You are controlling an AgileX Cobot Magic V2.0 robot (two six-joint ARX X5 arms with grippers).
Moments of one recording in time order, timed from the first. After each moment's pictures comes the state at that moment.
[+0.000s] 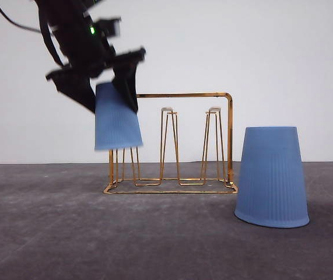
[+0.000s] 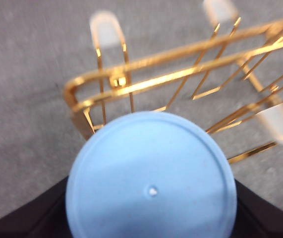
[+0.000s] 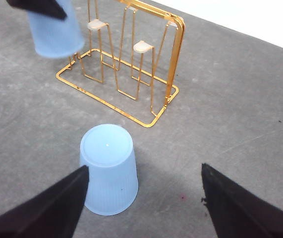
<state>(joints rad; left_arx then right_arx) -0.48 1.72 1.40 -0.49 -0.02 -0.11 0.26 0.54 0.66 -0.57 -0.23 -0.17</state>
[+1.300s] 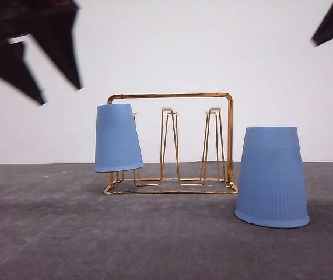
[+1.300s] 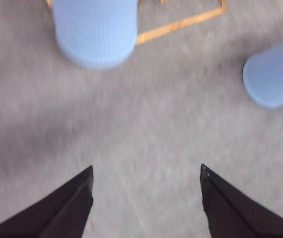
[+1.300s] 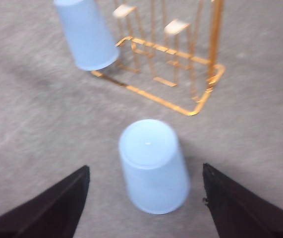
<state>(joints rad) -0.46 1.20 1.01 -0.76 0.18 -0.12 0.29 0.70 0.66 -0.52 -0.37 -0.01</state>
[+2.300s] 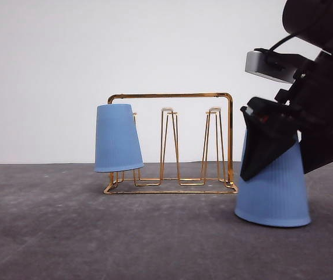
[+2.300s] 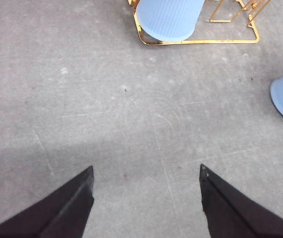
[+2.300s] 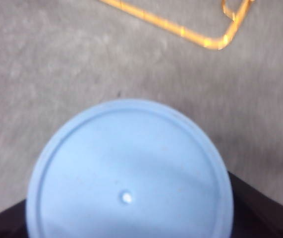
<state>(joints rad) -0.40 0.63 0.64 -0.72 0.08 -0.28 0.46 1.33 0.70 -0.28 -0.16 0.10</state>
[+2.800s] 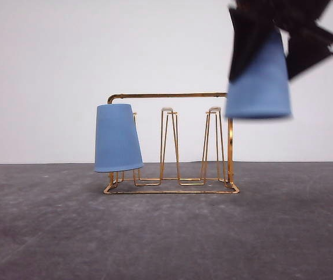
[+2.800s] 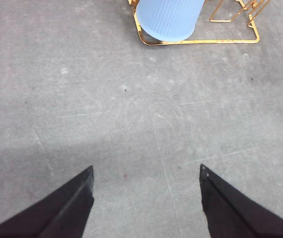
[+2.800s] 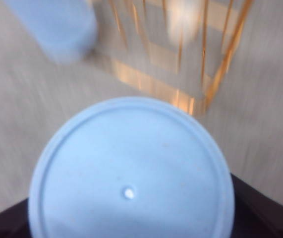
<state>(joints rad) -0.40 0.63 0.64 -0.72 0.08 -0.28 0.46 1.33 1.21 -0.72 -0.15 0.11</state>
